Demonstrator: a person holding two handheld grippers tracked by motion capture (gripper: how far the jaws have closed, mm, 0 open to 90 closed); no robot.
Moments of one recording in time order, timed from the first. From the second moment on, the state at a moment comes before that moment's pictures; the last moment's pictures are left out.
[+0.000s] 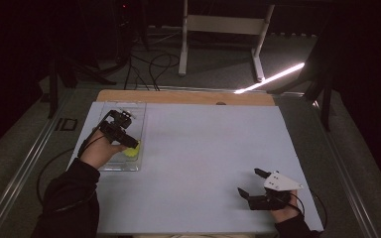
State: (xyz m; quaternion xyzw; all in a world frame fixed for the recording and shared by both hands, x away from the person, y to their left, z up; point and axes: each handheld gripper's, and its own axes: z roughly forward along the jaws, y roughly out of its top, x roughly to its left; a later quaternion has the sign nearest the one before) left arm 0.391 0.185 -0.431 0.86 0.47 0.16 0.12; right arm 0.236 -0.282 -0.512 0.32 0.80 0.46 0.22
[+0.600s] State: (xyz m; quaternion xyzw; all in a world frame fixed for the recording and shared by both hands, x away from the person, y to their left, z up) left arm 0.383 0.178 -0.406 0.86 0.45 0.14 0.18; right arm 0.236 -0.282 -0.511 0.32 0.80 0.46 0.22
